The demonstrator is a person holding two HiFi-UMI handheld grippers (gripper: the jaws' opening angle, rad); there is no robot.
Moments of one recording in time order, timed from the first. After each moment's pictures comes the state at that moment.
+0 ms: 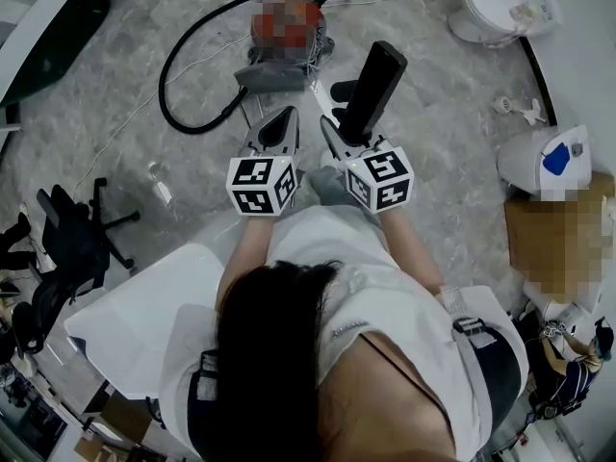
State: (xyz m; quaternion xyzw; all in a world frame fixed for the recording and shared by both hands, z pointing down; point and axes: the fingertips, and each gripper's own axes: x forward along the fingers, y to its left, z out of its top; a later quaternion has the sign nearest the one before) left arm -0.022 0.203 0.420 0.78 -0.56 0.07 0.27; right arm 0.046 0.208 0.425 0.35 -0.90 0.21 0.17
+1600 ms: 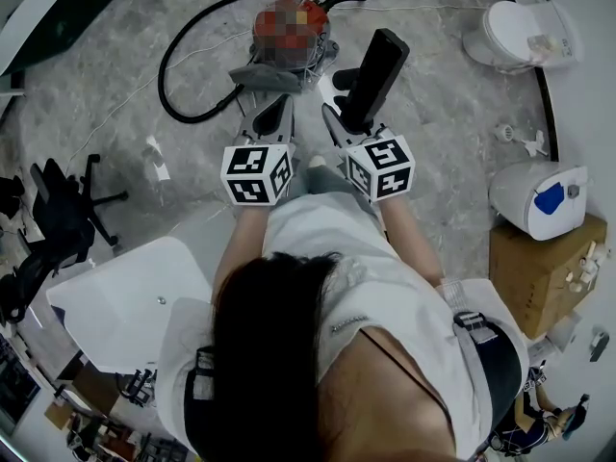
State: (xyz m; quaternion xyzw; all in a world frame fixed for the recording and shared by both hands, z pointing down) left arm 0.007 0.125 0.422 0.74 -0.61 0.06 0.27; right arm 0.086 0.118 0.434 0.30 -0.91 0.20 0.19
